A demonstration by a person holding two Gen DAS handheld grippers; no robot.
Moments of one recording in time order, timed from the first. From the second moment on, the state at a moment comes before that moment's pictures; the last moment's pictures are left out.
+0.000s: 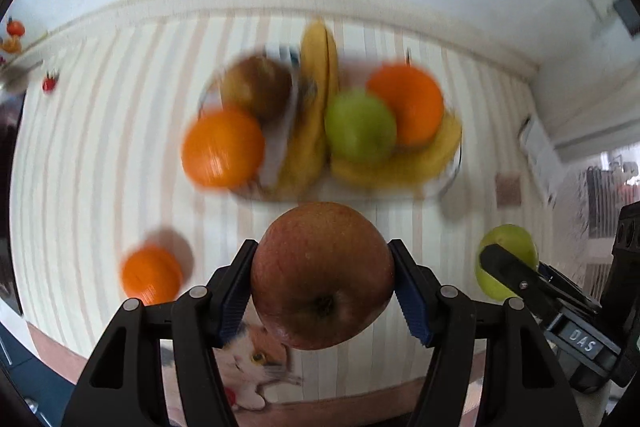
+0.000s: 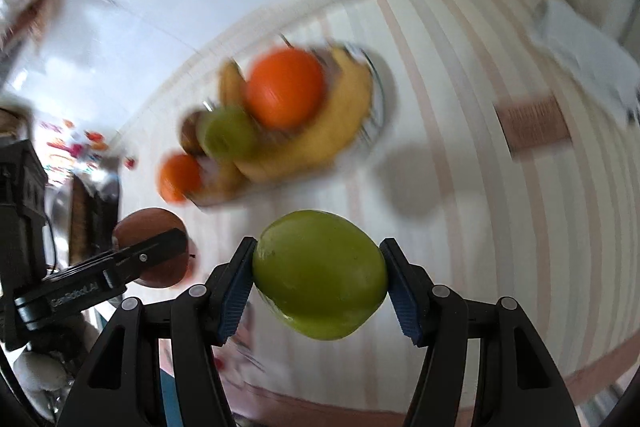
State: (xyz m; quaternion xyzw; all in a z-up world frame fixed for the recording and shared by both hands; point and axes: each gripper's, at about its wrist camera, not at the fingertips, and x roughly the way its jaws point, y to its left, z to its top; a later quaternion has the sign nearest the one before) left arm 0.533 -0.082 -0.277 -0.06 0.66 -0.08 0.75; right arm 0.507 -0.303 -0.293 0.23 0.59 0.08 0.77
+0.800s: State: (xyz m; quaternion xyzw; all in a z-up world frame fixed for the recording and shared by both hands) left arm 0.639 -0.086 -0.323 -0.02 0.70 -0.10 0.71; right arm 0.742 -0.200 -0.347 0.05 0.68 0.19 0.71
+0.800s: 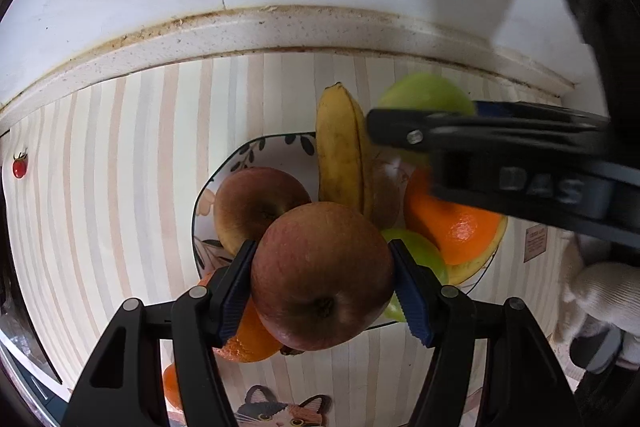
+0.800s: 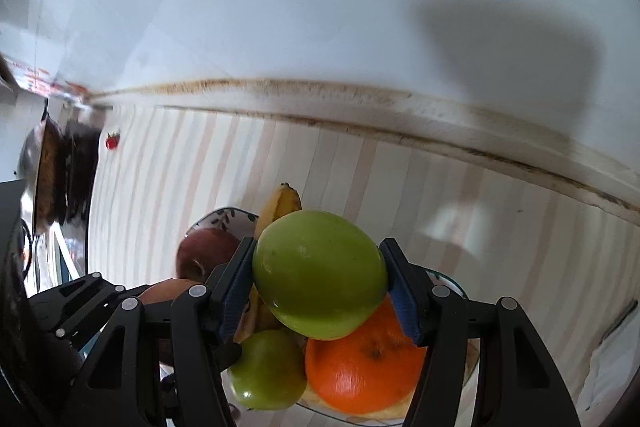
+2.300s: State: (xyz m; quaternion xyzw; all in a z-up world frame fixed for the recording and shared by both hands) left arm 0.637 -0.073 -0.301 -0.07 0.71 -0.08 0.70; right arm 0.740 -0.191 -0.362 0.01 0.68 0.21 0.70
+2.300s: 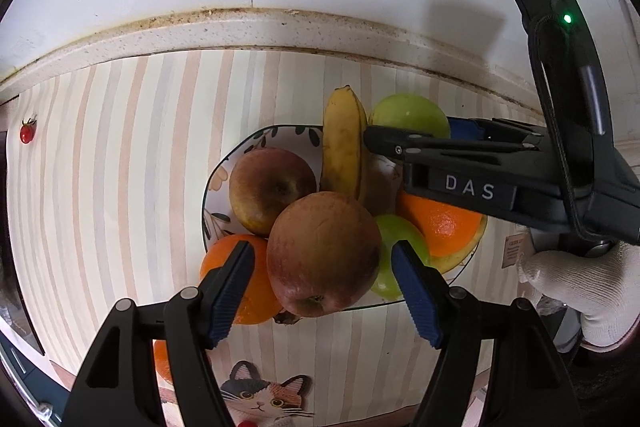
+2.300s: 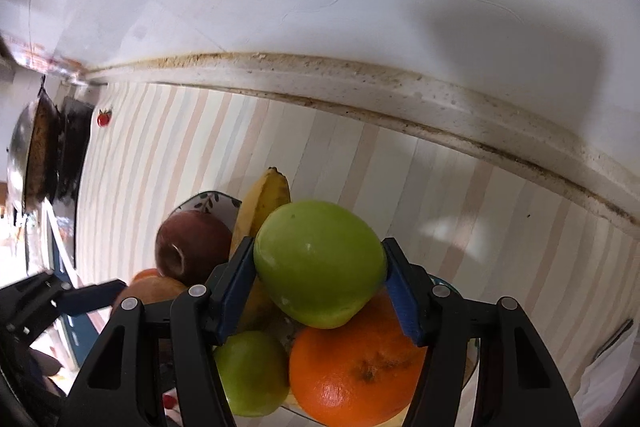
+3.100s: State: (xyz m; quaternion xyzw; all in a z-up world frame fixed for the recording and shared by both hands) left arm 0.640 -0.067 -0.286 -0.06 0.69 -0.07 0.72; right arm 0.743 -0.207 -0.351 0.06 0.68 0.20 0.71
